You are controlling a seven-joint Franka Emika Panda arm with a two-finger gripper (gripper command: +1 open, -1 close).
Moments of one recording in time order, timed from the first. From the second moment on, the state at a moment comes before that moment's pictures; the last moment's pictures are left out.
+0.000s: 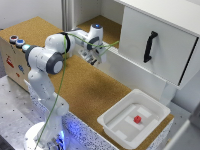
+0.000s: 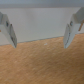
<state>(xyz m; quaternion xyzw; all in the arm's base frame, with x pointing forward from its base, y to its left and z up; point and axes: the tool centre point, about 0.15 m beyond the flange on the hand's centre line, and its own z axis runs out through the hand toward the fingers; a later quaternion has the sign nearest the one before) 0.464 0.153 0.338 -1.00 0.02 -0.04 0.06</state>
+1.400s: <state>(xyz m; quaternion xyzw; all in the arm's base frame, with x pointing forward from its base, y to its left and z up) 0.362 0.303 0.384 -0.99 -0.05 -0.03 0.11</state>
